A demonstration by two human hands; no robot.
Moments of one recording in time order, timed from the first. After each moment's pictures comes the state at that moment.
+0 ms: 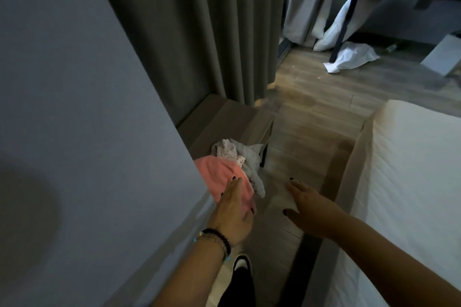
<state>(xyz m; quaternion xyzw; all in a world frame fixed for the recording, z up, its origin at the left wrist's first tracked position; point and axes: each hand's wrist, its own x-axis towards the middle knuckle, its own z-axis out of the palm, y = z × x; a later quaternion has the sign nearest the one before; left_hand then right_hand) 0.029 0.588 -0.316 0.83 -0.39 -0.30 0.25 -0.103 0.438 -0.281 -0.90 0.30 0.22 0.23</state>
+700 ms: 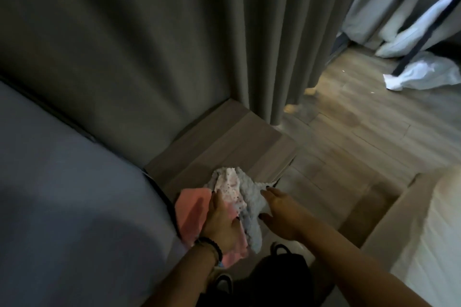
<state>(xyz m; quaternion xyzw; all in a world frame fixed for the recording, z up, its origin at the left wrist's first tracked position) 0.146 0.442 -0.382 0.89 -0.10 -0.33 0.28 0.087 0.278 -0.335 -0.91 0.13 0.28 0.26</state>
